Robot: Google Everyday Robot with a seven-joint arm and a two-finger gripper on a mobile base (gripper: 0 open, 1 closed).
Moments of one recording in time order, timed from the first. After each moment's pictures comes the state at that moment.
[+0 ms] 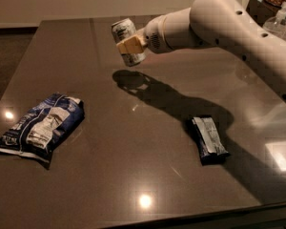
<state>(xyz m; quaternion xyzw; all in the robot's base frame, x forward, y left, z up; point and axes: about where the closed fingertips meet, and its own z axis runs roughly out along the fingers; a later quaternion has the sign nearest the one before) 0.674 0.023 0.945 -0.76 -0.38 -0.48 0.22</state>
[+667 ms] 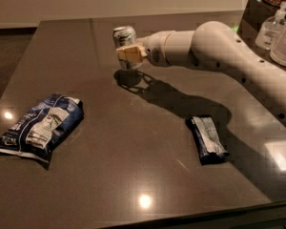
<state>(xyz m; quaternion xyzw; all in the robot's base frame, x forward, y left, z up) 0.679 0.028 0.923 -0.73 -0.33 -0.53 0.27</state>
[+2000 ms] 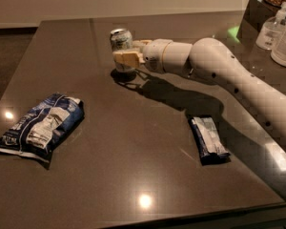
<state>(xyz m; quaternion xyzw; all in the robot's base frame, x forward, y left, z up) 0.691 0.039 0.909 -0.68 -0.35 -0.57 0.30</state>
